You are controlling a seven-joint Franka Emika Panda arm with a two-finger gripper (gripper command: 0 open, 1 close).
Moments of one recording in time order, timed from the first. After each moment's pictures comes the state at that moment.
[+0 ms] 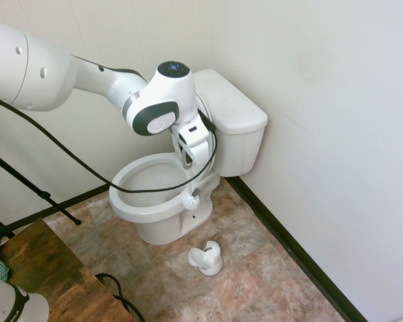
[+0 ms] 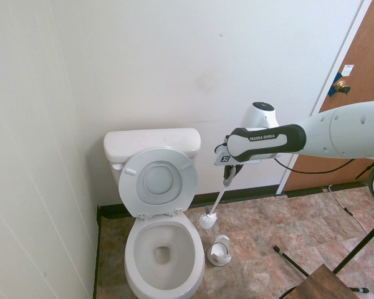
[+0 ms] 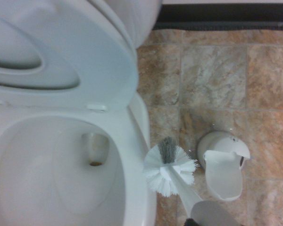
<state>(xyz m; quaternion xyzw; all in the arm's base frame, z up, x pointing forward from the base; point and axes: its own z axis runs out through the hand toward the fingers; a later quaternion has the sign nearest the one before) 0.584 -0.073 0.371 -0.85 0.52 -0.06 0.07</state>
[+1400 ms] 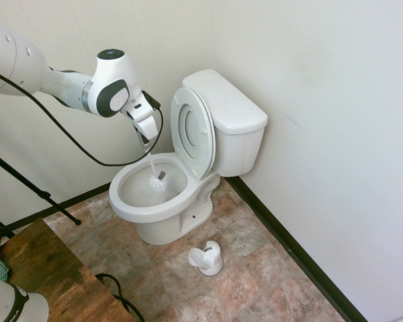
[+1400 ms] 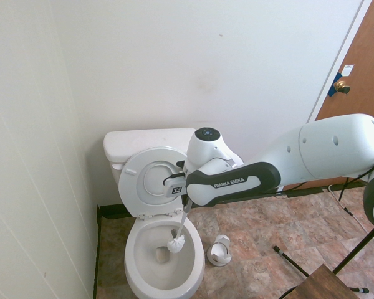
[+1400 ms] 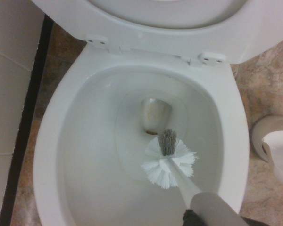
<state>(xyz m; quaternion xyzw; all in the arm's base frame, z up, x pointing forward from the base) 0.583 0.139 0.326 -0.87 0.48 -0.08 0.05</state>
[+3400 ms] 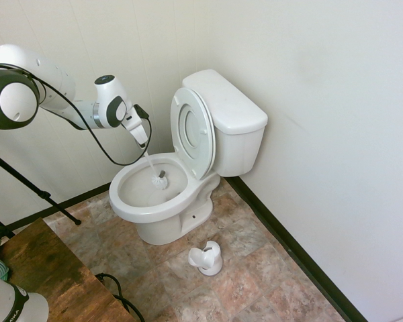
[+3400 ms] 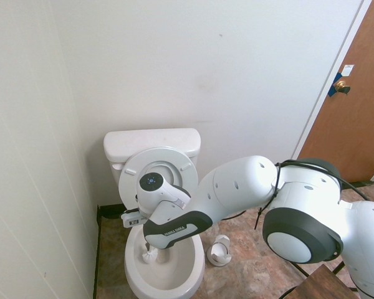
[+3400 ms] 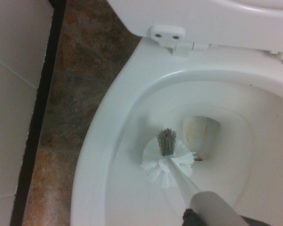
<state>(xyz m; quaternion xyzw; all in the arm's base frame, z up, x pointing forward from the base) 0.624 0.260 0.191 -0.86 0.49 -0.11 0.03</state>
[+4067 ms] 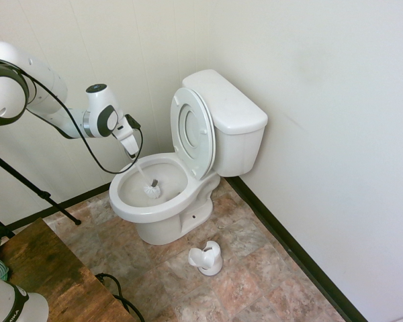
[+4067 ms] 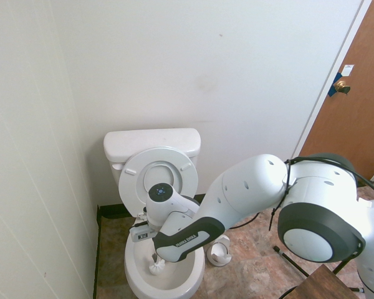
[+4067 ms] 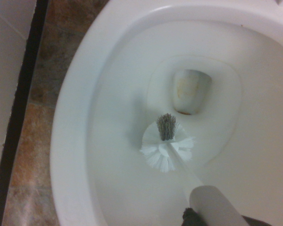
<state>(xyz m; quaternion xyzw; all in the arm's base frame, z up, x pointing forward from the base) 0.562 0.239 0.179 -0.87 0.49 -0.08 0.02</state>
